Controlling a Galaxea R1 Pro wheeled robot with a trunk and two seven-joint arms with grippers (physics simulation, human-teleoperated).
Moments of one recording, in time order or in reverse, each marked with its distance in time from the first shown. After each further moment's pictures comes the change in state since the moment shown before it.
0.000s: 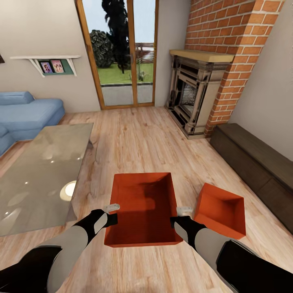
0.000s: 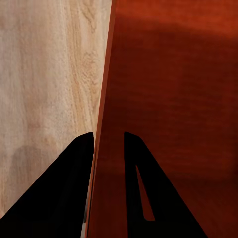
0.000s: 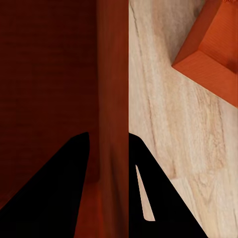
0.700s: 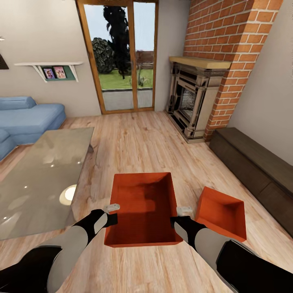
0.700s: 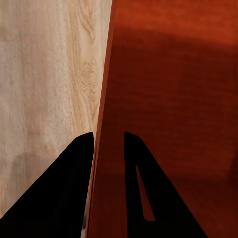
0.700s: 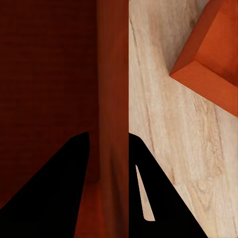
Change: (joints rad) left arm 0.000 0.000 0.000 0.000 0.000 0.000 0.000; right arm 0.000 0.000 0.000 0.000 0.000 0.000 0.000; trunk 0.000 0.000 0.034
